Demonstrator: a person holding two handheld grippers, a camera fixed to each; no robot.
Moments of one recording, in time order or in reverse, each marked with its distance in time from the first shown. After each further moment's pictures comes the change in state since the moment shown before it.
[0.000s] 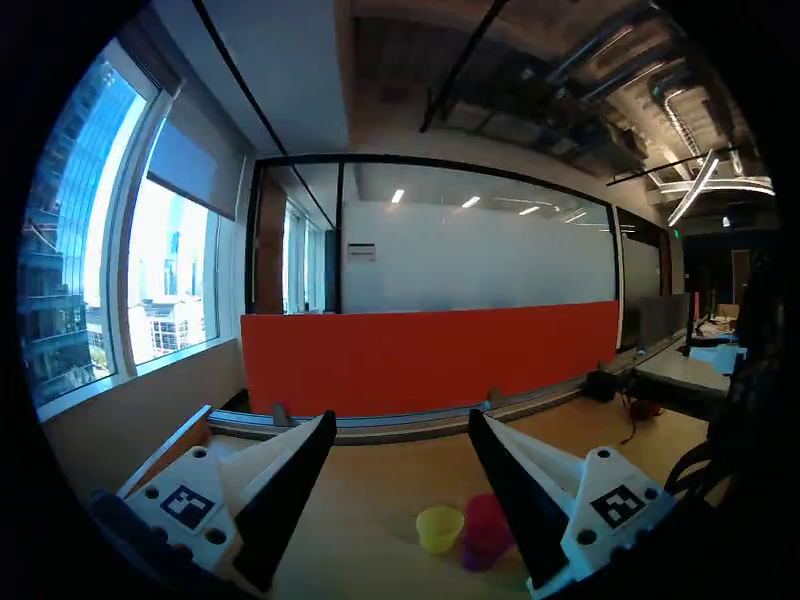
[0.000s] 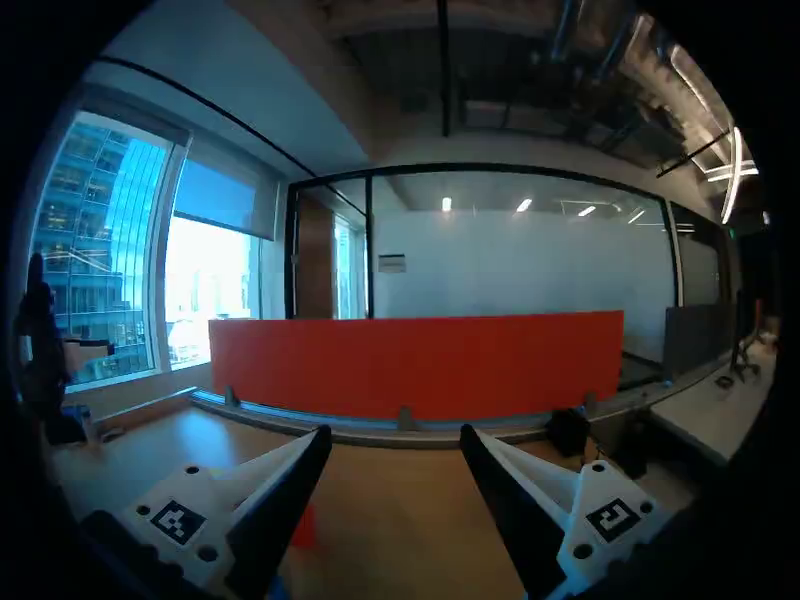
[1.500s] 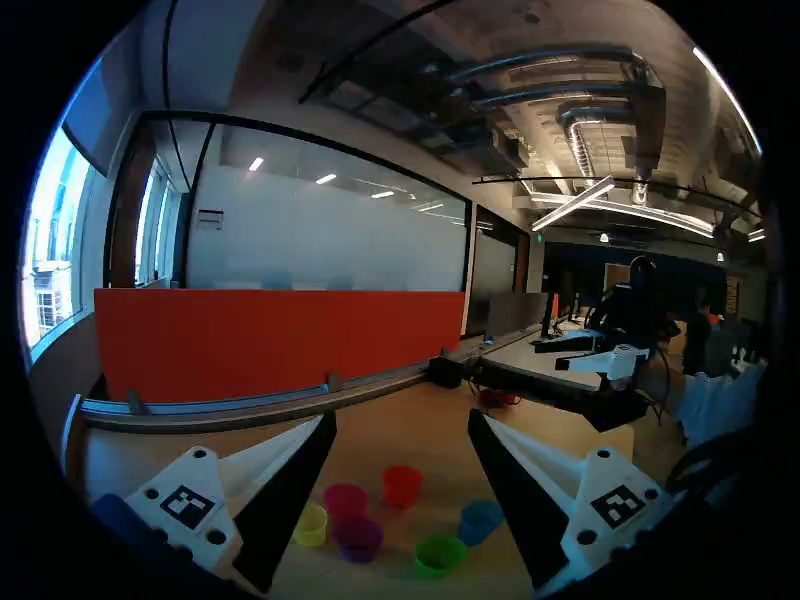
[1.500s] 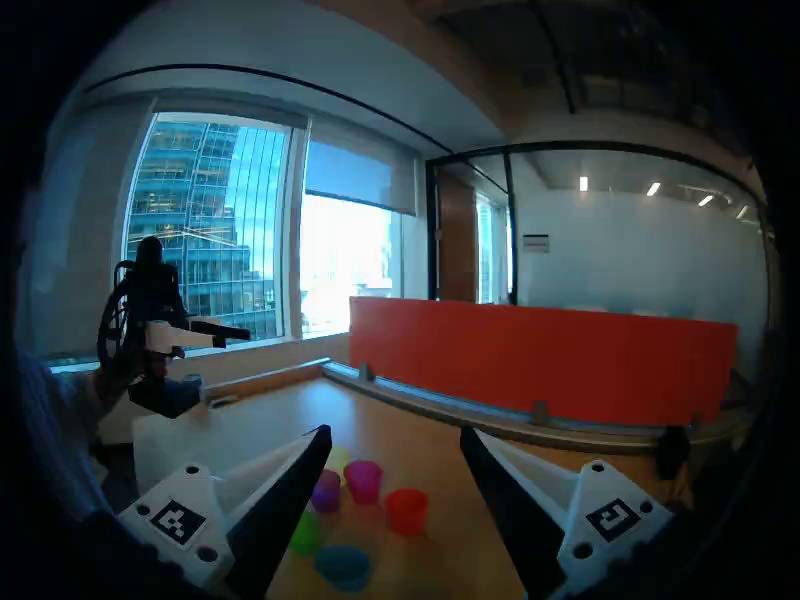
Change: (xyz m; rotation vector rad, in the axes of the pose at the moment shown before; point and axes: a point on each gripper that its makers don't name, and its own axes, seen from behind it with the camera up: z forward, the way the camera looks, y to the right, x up) left arm 0.000 0.110 -0.016 -0.592 -0.080 -0.070; right arm 0.002 -0.108 -0.019 0.529 -0.110 -0.066
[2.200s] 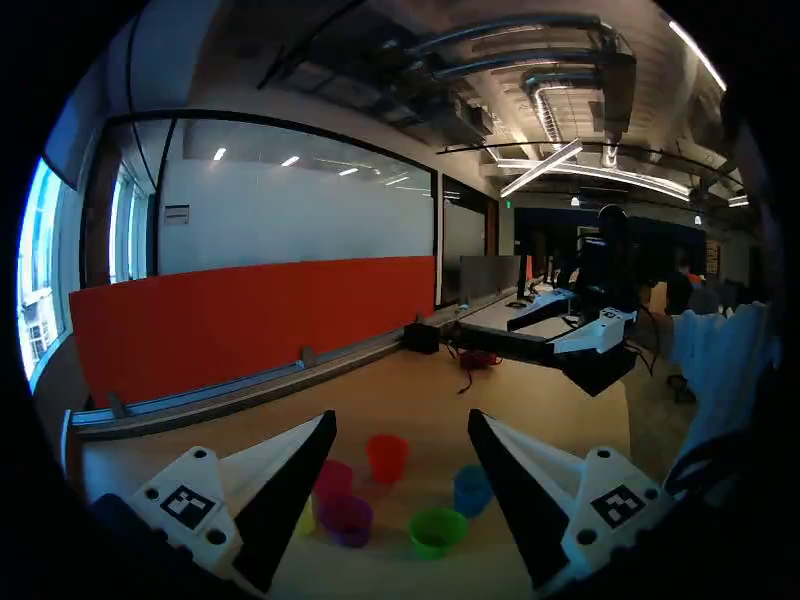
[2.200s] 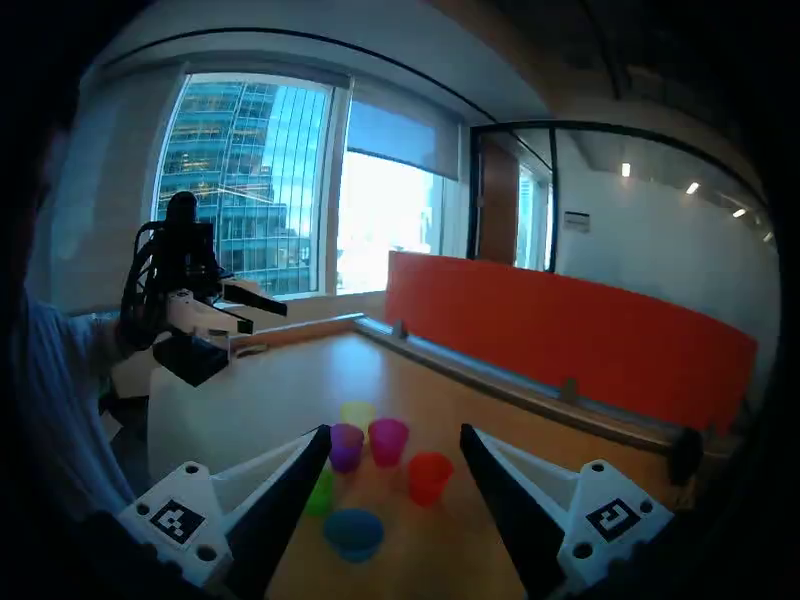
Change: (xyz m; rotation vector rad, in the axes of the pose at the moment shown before) left arm -0.054 0.018 0.012 -0.096 -0.084 0.089; right arm -0.051 -0.024 0.003 0.120 -0.122 -0.077
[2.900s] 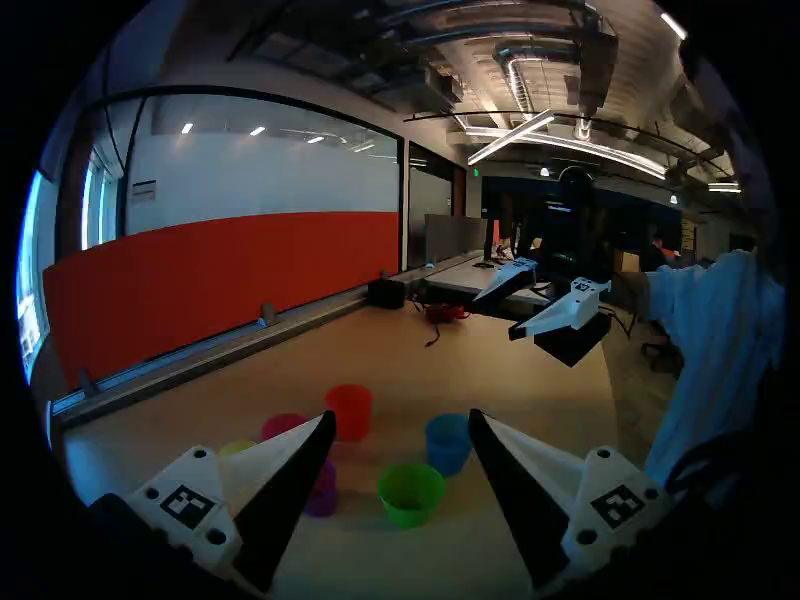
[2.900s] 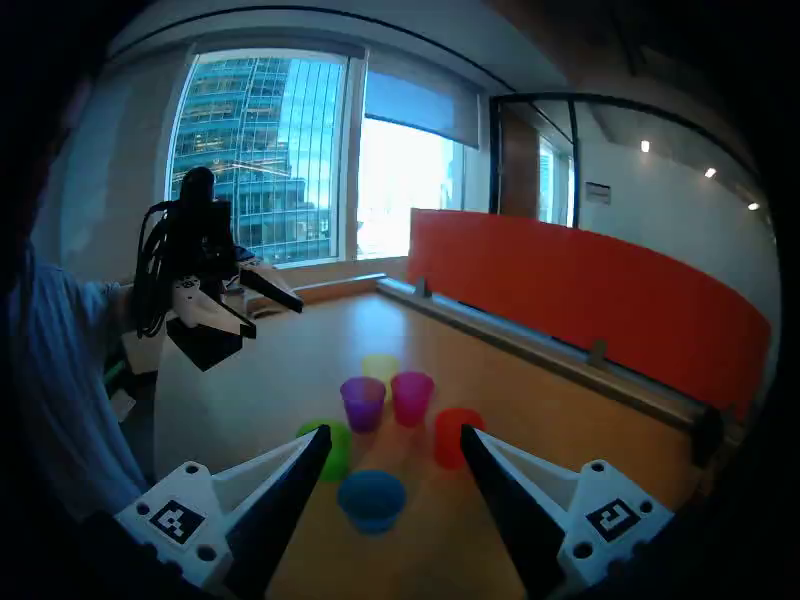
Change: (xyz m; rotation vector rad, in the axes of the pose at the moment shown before) left arm -0.079 0.029 0.014 -0.123 -0.114 0.022; right arm -0.070 -0.021 0.016 0.075 -0.113 0.005
